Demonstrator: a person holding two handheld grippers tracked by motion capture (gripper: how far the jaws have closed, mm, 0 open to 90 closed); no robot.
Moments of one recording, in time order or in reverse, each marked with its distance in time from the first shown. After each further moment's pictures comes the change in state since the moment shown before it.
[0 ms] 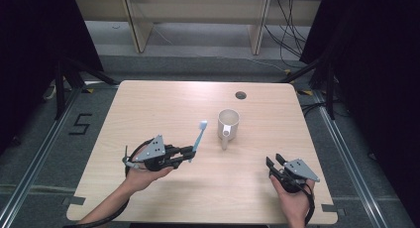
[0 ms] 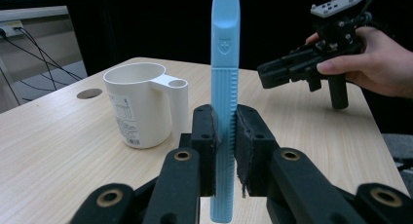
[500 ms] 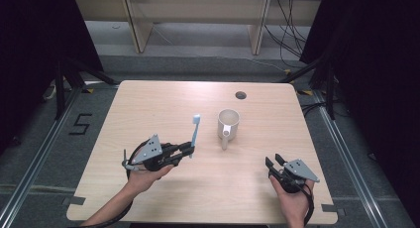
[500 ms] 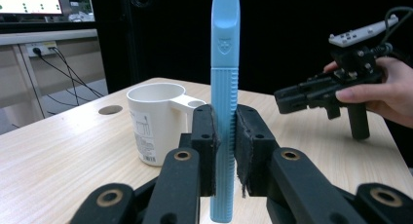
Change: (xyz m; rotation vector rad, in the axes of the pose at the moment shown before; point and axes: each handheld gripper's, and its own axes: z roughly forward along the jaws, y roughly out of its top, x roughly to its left) left arm 0.001 -0.002 -0.002 -0.088 0.074 -0.015; right arm 0.001 -0.002 0.002 -0.023 0.006 0.001
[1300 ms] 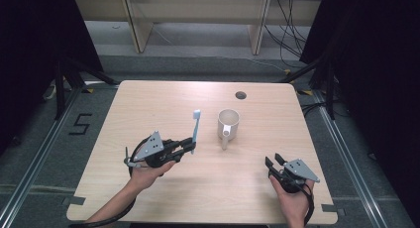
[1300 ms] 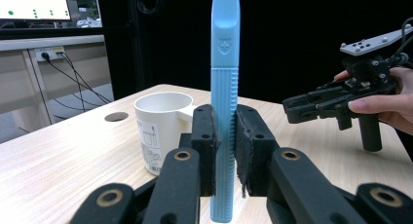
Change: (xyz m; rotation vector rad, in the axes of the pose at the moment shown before) left arm 0.003 0.005 0.008 -0.020 0.023 -0.003; right arm -0.002 0.003 -0.001 -0.012 0.001 -0.038
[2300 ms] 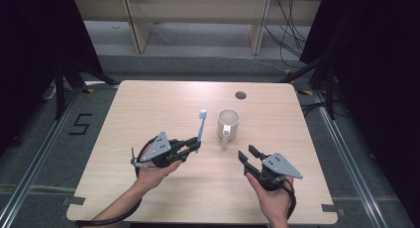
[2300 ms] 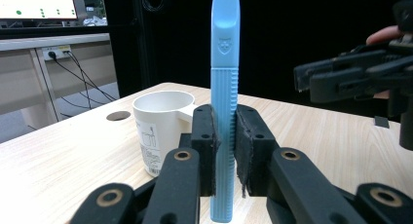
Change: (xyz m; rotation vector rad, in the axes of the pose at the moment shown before) left arm -0.007 -0.004 0.017 0.002 0.028 -0.003; right arm 0.071 0.052 -0.003 -0.126 0.220 -0.010
